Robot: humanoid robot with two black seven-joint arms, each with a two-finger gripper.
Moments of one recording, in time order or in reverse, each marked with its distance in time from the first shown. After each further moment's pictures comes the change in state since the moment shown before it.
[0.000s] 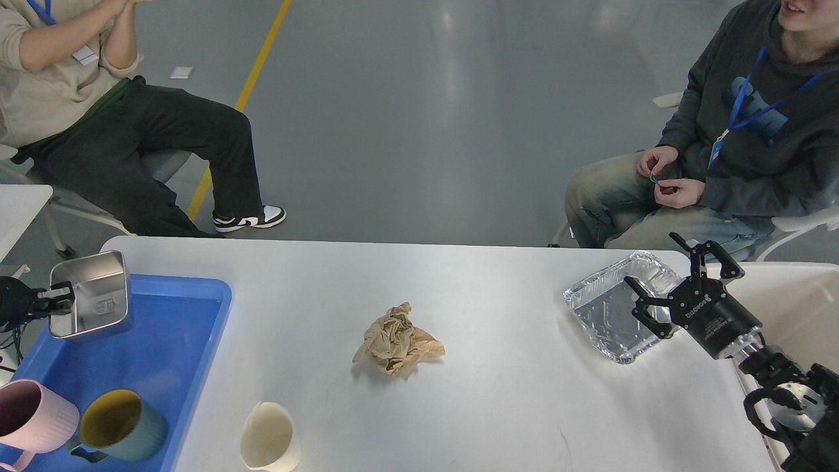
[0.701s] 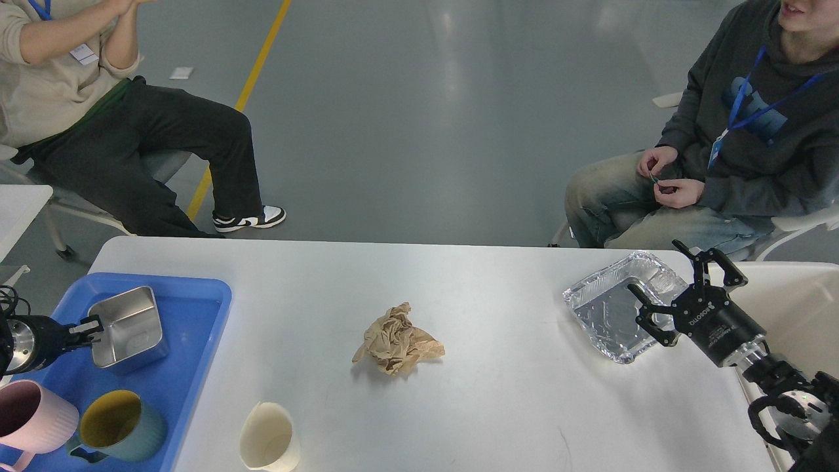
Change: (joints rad) left arm 0.111 -0.068 0.003 0.008 -0.113 0.109 0.031; right arm -0.017 -0.006 0.000 0.000 0.000 0.000 0.002
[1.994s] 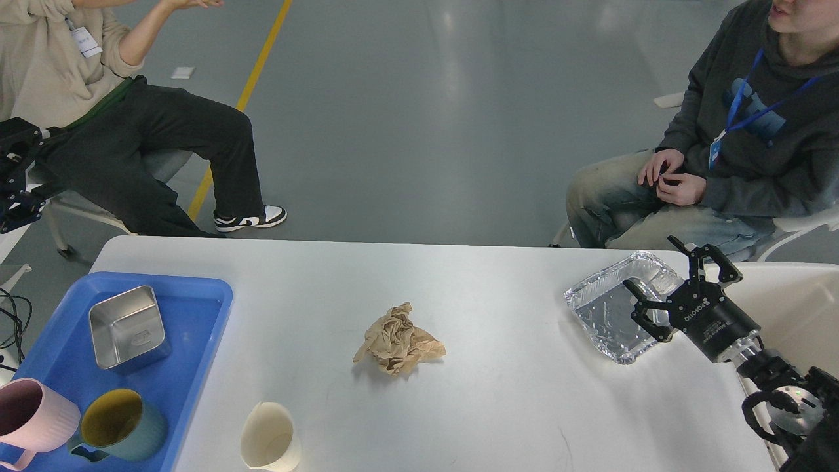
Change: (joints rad) left arm -0.270 0.135 -0.135 -0.001 -0.692 -0.286 -0.118; right arm 0.012 0.011 0.000 0.002 0.000 -0.004 -0.002
